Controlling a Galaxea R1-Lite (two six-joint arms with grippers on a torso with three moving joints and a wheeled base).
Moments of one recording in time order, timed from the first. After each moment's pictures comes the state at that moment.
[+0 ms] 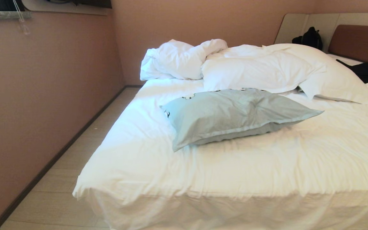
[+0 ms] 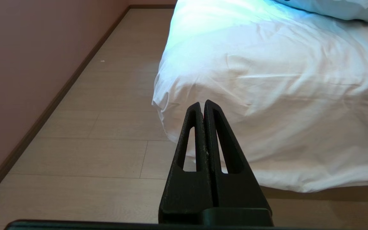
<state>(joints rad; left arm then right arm) 0.00 0.00 0.00 0.00 0.00 0.00 0.01 0.35 -0.51 0.21 0.05 -0.05</state>
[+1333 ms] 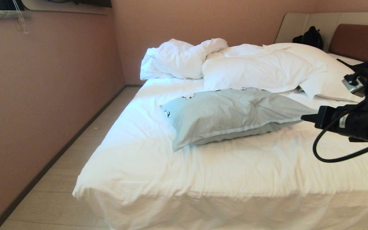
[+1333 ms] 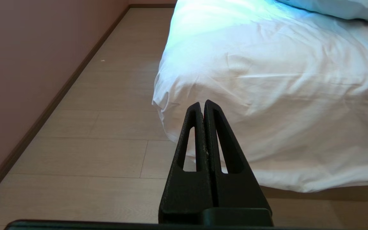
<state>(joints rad) 0.00 0.00 0.00 0.00 0.00 0.00 0.05 1.54 -0.97 -0.22 0.17 0.25</state>
